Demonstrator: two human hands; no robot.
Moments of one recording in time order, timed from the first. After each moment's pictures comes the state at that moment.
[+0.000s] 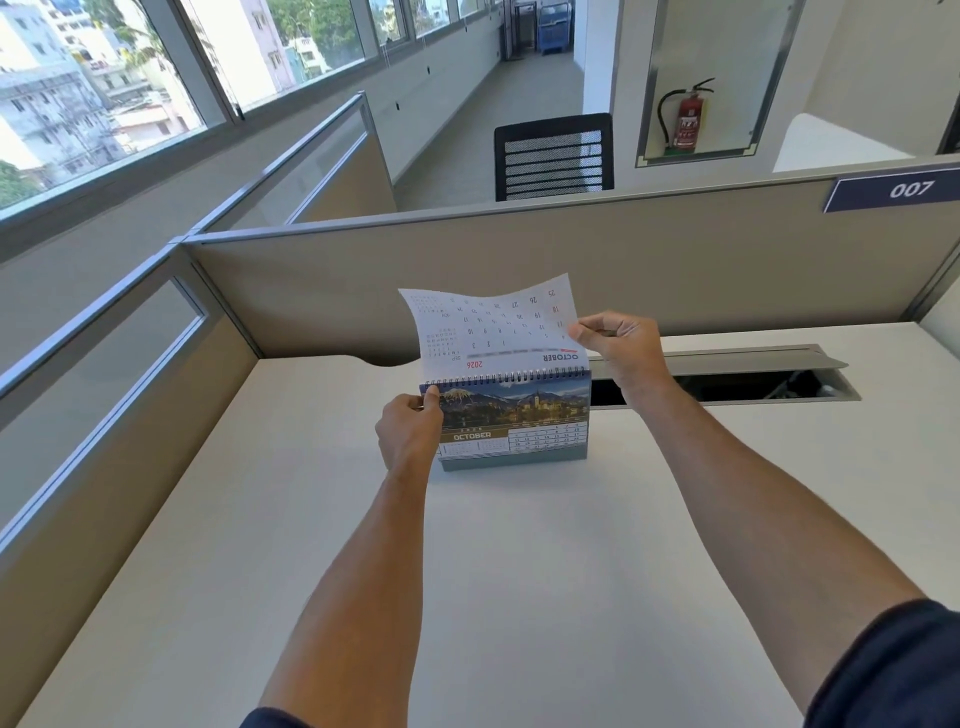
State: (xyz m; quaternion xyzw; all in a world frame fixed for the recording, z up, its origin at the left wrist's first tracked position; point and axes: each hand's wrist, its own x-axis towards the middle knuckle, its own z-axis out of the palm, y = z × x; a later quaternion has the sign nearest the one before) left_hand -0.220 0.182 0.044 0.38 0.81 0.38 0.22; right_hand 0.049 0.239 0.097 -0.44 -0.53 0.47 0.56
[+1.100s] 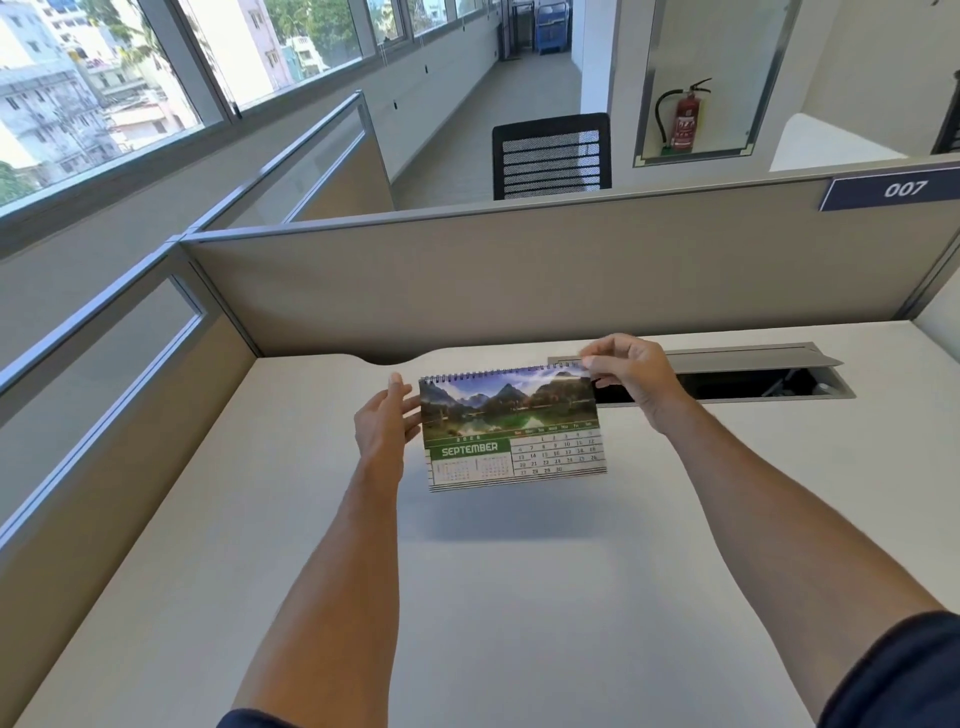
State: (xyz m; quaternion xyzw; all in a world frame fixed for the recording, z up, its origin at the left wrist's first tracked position) left_hand -0.245 0.168 0.057 0.24 0.66 0.58 0.43; right_hand 0.078 0.231 0.067 -0.47 -0.54 0.51 0.47
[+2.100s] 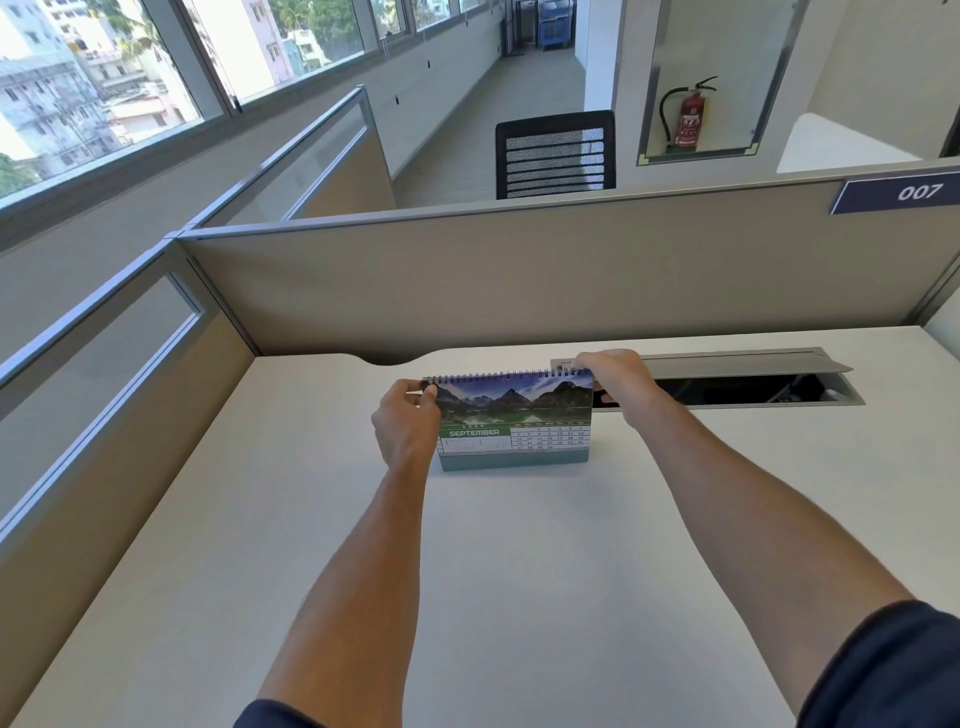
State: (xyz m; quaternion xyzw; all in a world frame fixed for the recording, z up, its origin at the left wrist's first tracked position) left_hand -0.221 0.185 0.049 0.38 0.77 0.47 0.20; right_hand 0.040 0.255 0.070 -0.67 -0.45 0.47 0.37
